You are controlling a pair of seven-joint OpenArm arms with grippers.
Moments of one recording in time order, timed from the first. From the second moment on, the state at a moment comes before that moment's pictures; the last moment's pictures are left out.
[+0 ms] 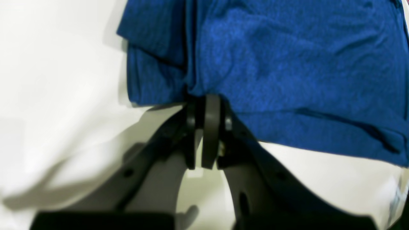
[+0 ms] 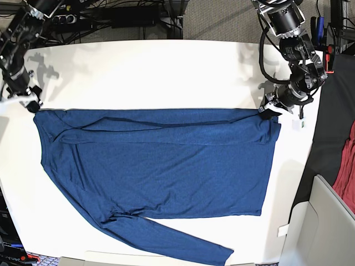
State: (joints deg) left arm -1.9 -5.5 -32.9 81.4 -35.1 -20.3 60.3; right arm -5.3 13.7 41.1 90.7 33.8 10.7 -52.1
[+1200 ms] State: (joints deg) left arm 0.8 -5.6 -32.9 83.9 -35.1 -20.5 60.5; right arm -1.4 12.8 40.9 82.9 33.7 6.4 -51.5
